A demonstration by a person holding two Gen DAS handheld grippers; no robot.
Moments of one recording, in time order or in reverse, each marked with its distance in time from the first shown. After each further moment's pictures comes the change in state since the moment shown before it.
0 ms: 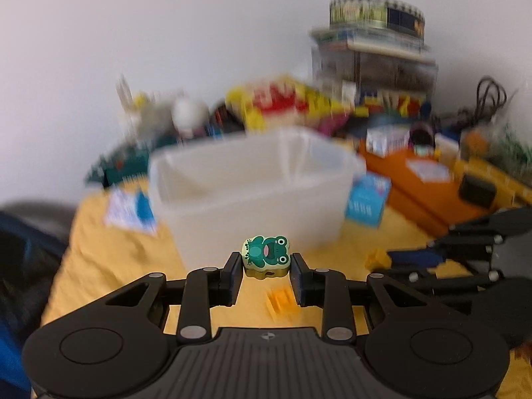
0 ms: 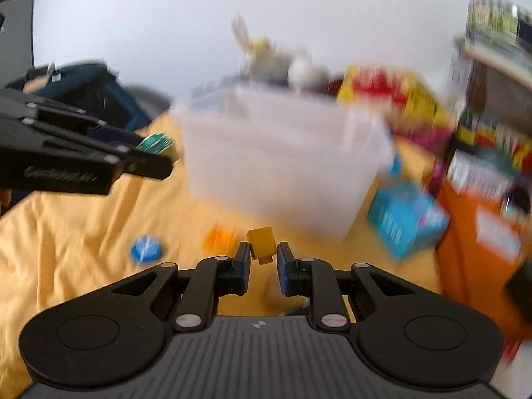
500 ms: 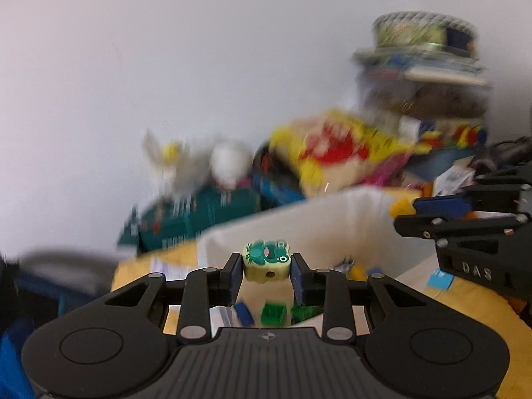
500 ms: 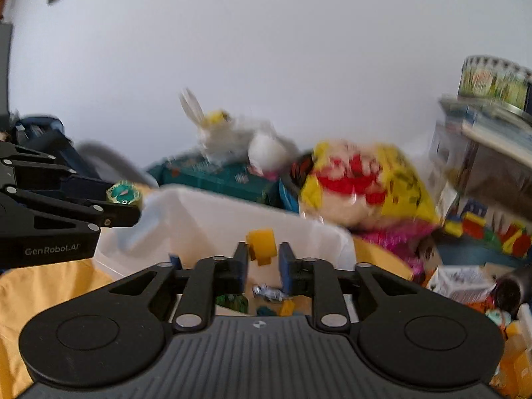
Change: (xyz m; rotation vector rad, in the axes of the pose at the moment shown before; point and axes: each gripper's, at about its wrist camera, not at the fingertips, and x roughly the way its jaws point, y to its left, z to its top) left arm 0.077 0.042 0.080 0.017 -0.011 0.141; right arm 0.066 -0.035 0.104 0.022 -0.111 -0.099
